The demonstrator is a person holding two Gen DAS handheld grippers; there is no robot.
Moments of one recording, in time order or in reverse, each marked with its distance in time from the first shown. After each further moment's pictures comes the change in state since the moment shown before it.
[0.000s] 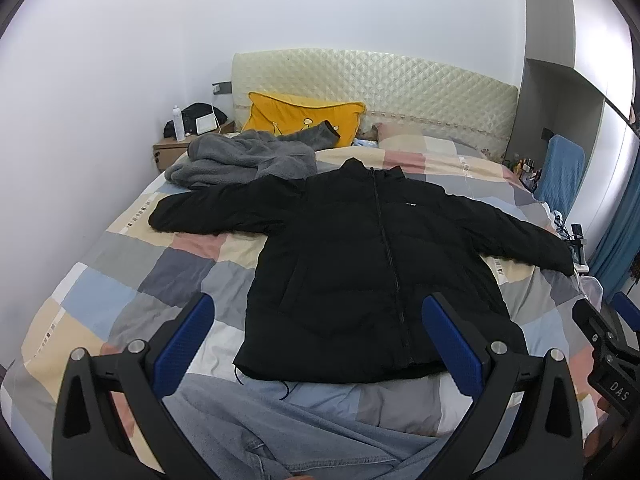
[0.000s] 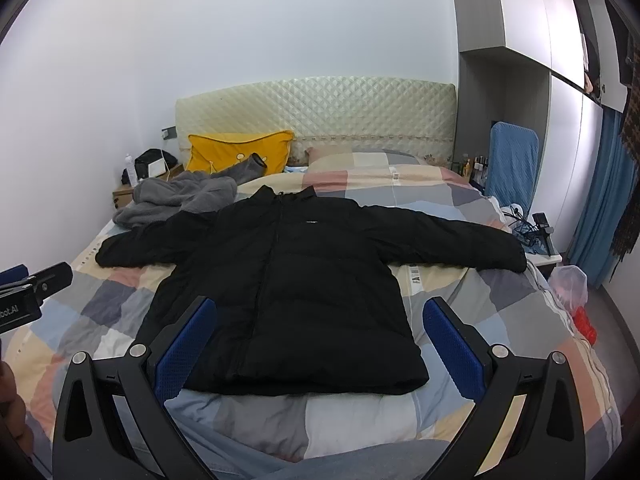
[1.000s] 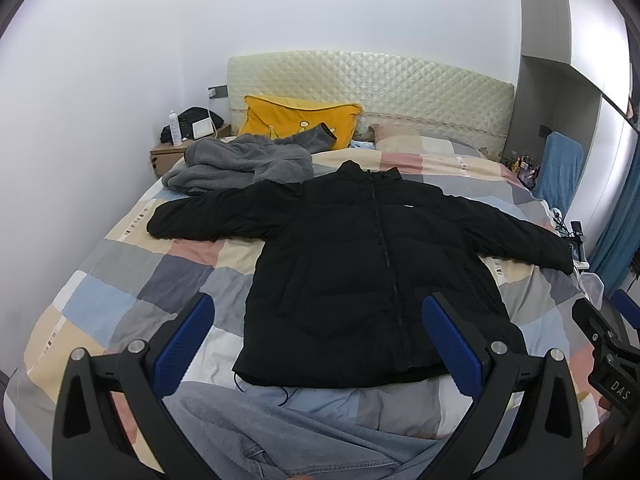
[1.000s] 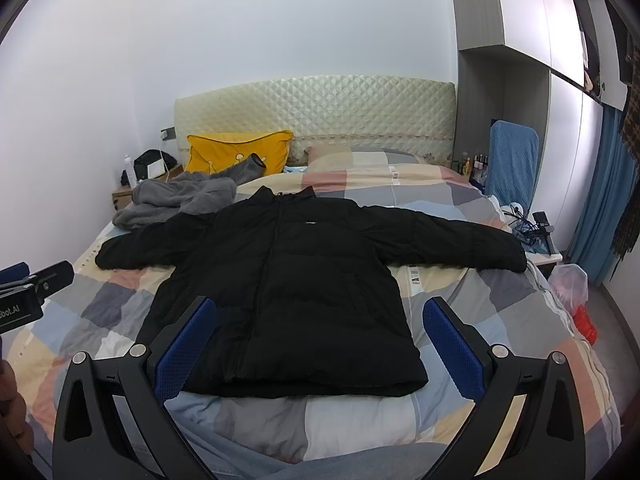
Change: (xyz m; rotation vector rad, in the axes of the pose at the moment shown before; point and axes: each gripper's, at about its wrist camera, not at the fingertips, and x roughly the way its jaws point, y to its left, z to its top) left arm 0.002 -0.008 0.002 0.021 -0.011 -0.009; right arm 0.001 -0.004 0.007 0.008 0.008 0.005
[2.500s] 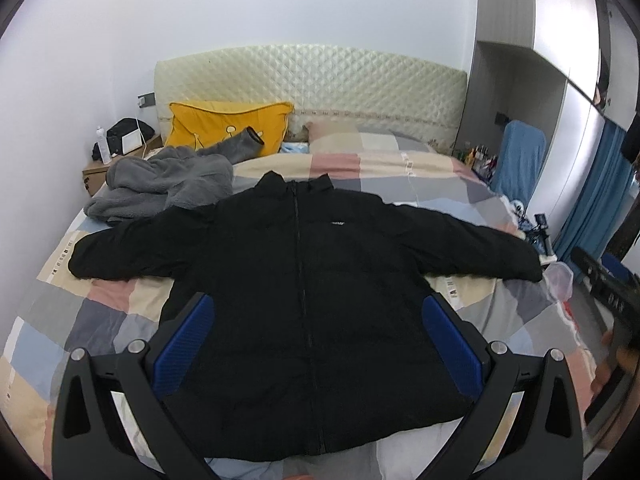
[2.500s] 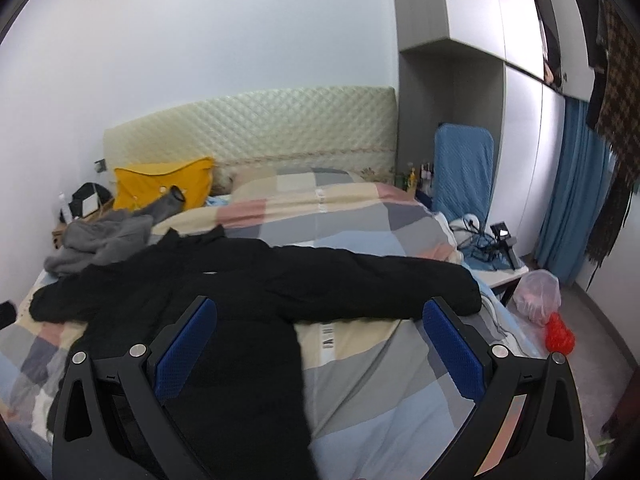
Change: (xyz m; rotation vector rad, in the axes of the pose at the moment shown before) left arm 0.102 -0.107 0.070 0.086 0.037 -0.169; right arm 0.105 -0.169 0.061 0.087 -0.051 -0.165
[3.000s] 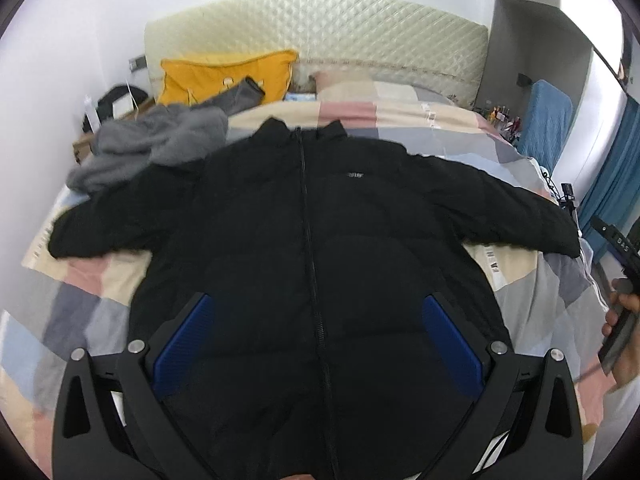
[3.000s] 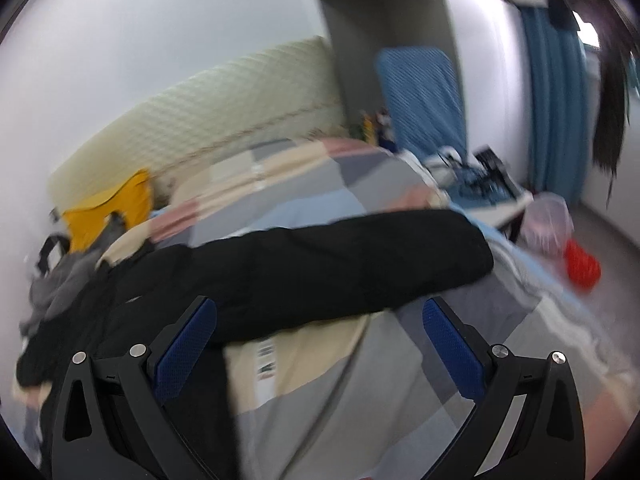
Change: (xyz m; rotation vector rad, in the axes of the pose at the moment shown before) left arm 0.121 0.016 -0.026 -0.009 0.143 0.019; right arm 0.167 -0.126 -0.043 0.294 0.081 -0.040
